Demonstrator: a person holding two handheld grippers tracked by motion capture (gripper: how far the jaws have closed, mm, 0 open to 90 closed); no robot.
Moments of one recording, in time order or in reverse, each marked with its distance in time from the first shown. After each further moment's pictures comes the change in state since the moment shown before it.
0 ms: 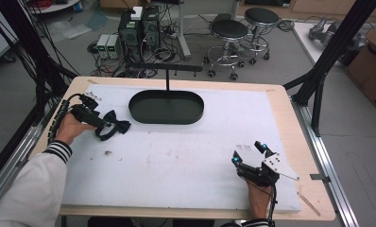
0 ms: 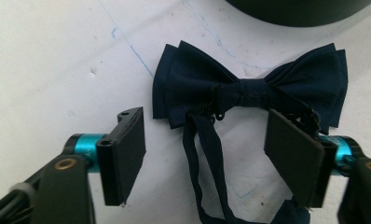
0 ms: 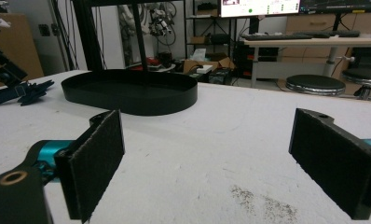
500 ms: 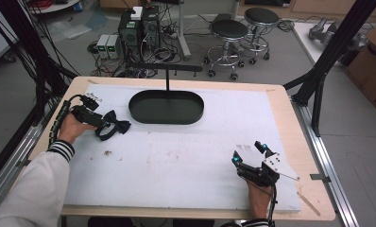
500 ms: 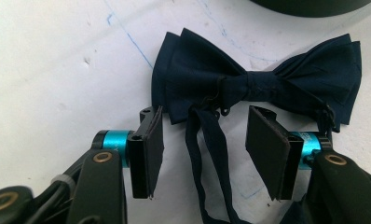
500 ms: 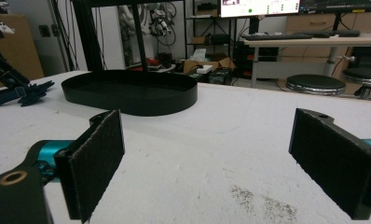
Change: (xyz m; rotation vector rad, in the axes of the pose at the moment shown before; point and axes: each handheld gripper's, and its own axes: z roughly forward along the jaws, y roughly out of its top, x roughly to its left) left arm 0.004 -0.003 0.007 0.027 -0.021 -0.021; right arm 0.000 0.000 0.000 0.001 0.000 0.005
